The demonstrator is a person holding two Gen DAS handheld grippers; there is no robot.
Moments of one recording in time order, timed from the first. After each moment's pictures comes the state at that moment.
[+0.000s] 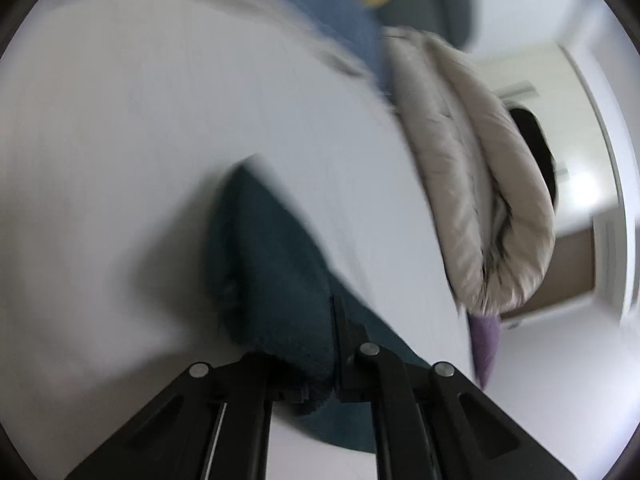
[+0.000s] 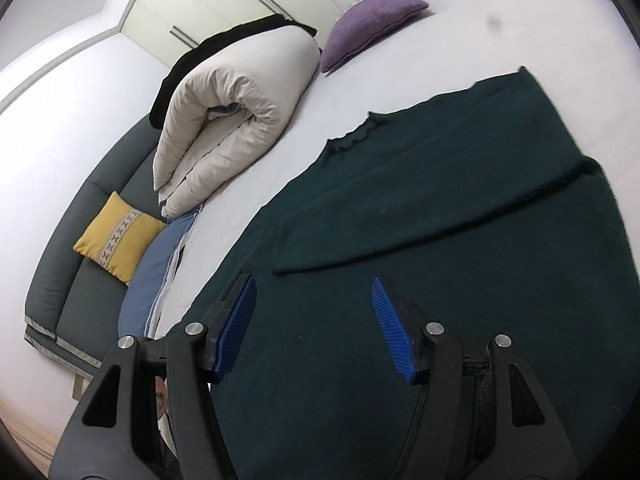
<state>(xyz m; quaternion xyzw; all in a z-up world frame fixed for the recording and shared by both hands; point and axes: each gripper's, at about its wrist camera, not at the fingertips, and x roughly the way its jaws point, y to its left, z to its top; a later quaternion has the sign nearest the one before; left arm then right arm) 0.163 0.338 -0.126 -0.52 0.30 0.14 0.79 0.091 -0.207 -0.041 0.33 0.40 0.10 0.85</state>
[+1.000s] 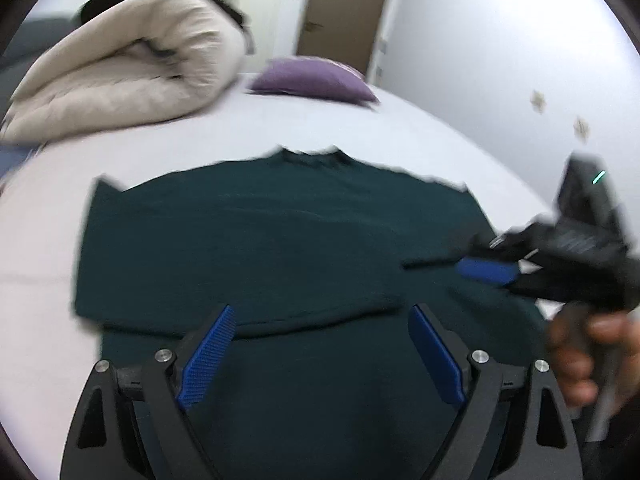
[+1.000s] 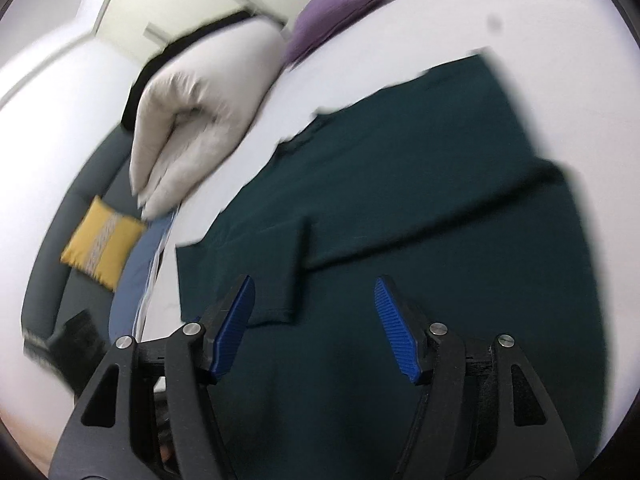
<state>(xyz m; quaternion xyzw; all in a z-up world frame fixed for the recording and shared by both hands) 0.190 -0.053 -0.046 -0.07 0.40 -0.19 0.90 0.135 -0.253 -0.083 0.33 0.45 0.09 0.83</state>
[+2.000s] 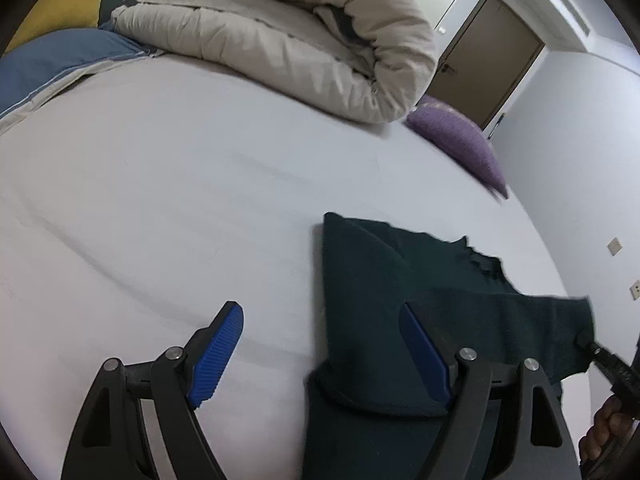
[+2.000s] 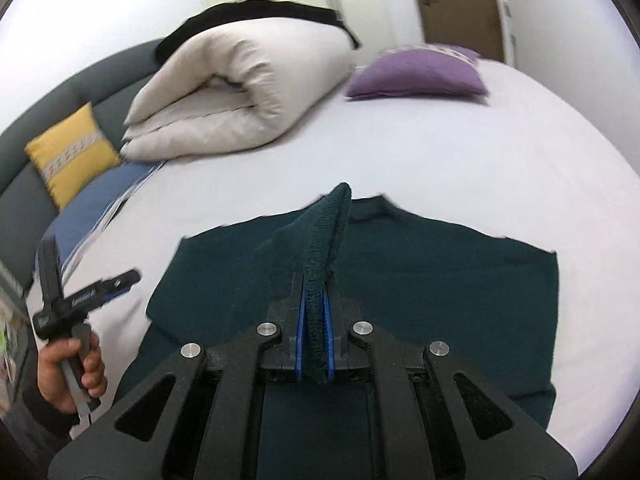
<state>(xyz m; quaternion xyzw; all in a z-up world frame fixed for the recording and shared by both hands) 0.288 0.107 -0.083 -0.22 0.42 -0.03 0.88 0.213 -0.200 0.003 0.09 0.41 0.08 0.90</state>
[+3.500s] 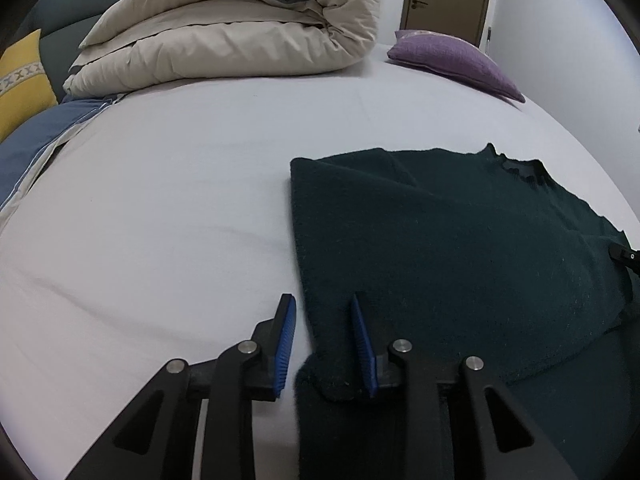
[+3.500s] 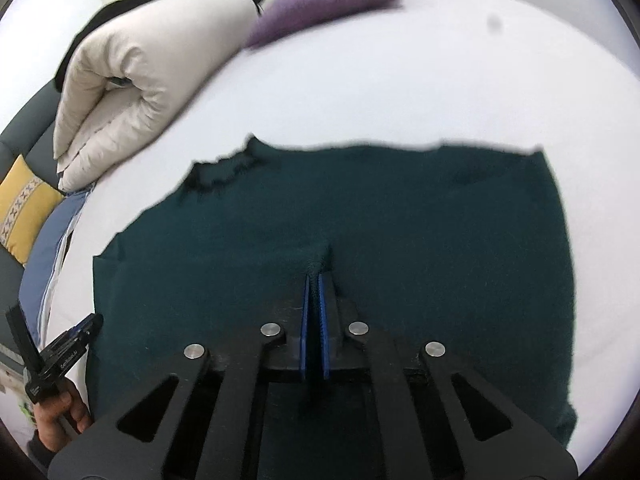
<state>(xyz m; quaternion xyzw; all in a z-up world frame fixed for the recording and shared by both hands) 0.285 0.046 -0.114 -0.03 0.46 -0.01 0.89 0.251 -0.274 -0.093 0.17 0.48 0.00 0.86</state>
